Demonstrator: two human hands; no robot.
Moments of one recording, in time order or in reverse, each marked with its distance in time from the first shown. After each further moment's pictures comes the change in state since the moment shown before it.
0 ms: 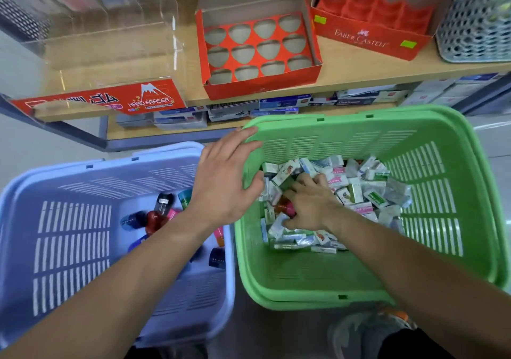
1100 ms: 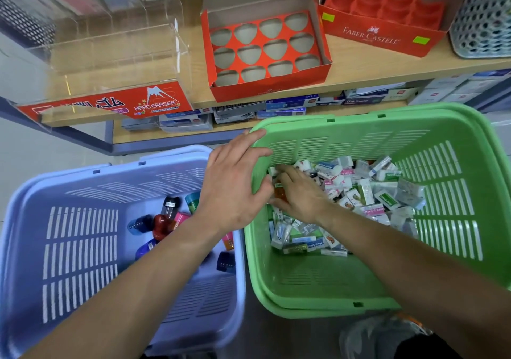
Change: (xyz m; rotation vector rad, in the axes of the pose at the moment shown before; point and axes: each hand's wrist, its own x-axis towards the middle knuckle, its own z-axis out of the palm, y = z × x) left_hand 0.000 0.002 -0.002 -0.021 -0.019 -0.005; right_hand 0.037 -0.019 -0.002 0.276 0.231 -0.003
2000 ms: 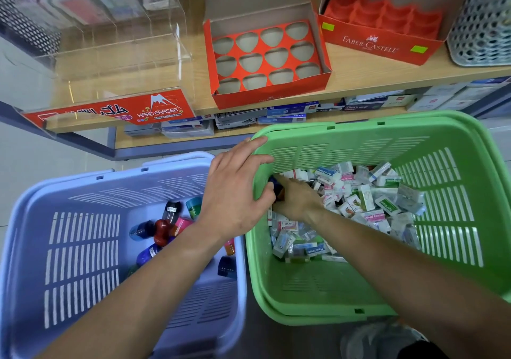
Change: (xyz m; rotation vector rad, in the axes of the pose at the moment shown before) left_hand -0.001 0.001 -0.001 -0.021 -0.006 -0.017; right_hand 0.014 -0.015 0.001 0.307 -0.085 0.364
